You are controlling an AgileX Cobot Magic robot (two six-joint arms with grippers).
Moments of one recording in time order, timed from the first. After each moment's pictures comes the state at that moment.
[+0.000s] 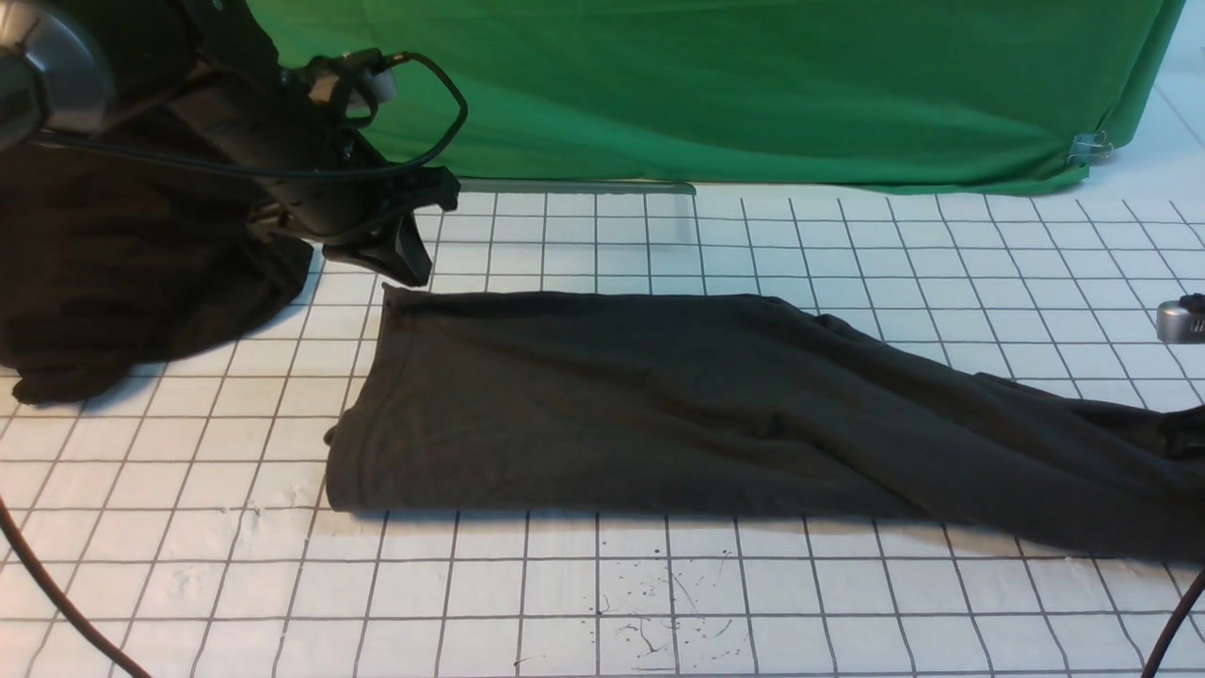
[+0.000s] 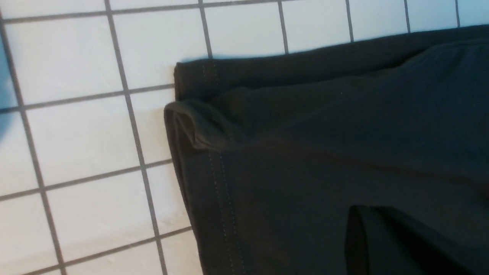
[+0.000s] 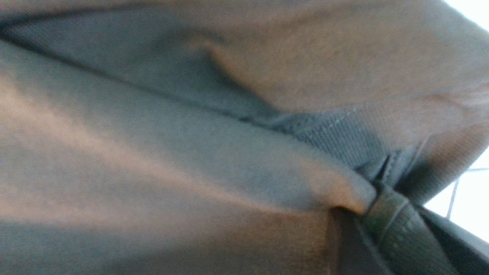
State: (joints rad) right arm -0.21 1.95 -1.31 -0.09 0.98 -0.07; left arm -0.11 2.04 -1.75 -0.36 0.98 0.14
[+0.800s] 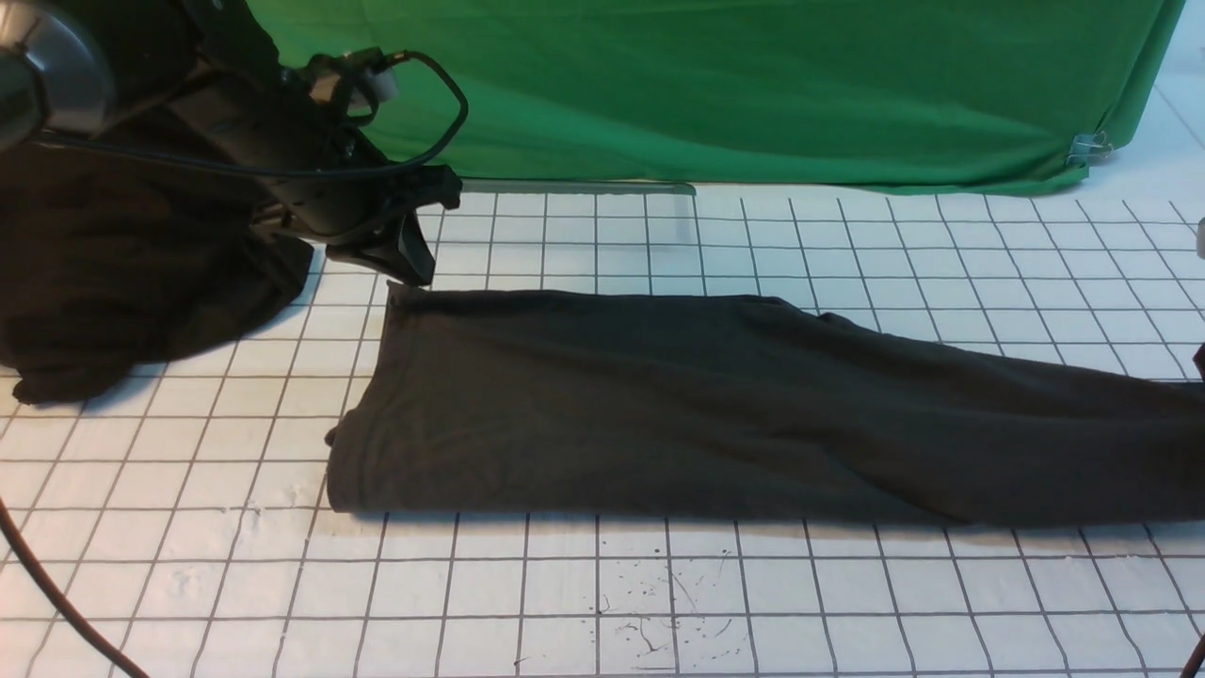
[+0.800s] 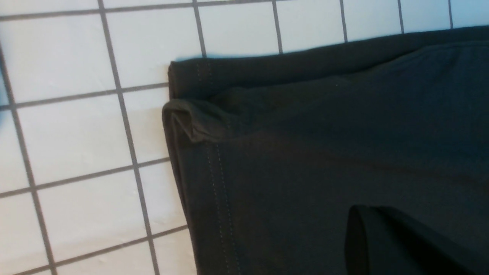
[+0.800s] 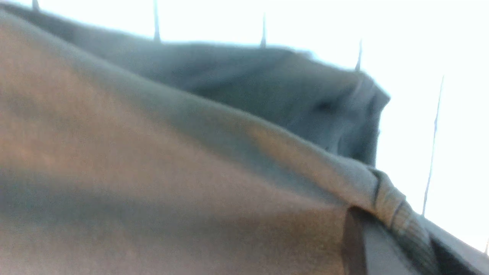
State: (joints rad) right arm -0.21 1.86 -1.36 -0.13 0.89 -0.10; left arm -0.11 2.04 -1.75 -0.37 0.98 0.14
